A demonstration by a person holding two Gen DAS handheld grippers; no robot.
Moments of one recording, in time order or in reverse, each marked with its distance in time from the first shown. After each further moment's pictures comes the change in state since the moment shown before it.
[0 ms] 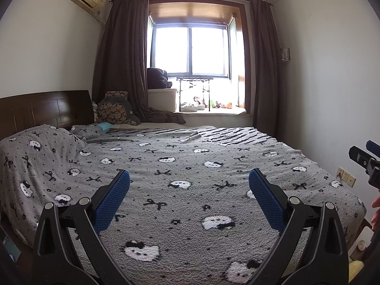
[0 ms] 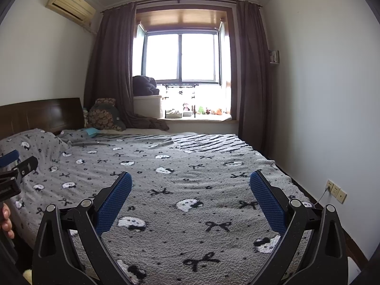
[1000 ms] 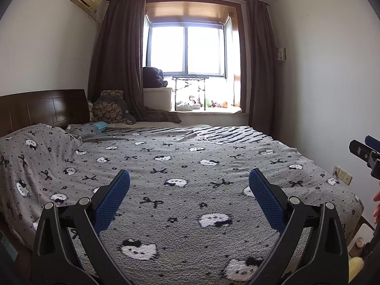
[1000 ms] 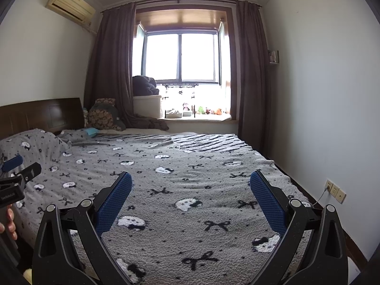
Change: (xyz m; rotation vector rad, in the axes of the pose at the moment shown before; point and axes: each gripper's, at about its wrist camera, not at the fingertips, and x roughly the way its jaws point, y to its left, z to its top) left arm -0.002 0.001 -0.007 0.011 -0.002 -0.037; right arm -0.003 -0.008 -0.001 -0.002 0.004 0.002
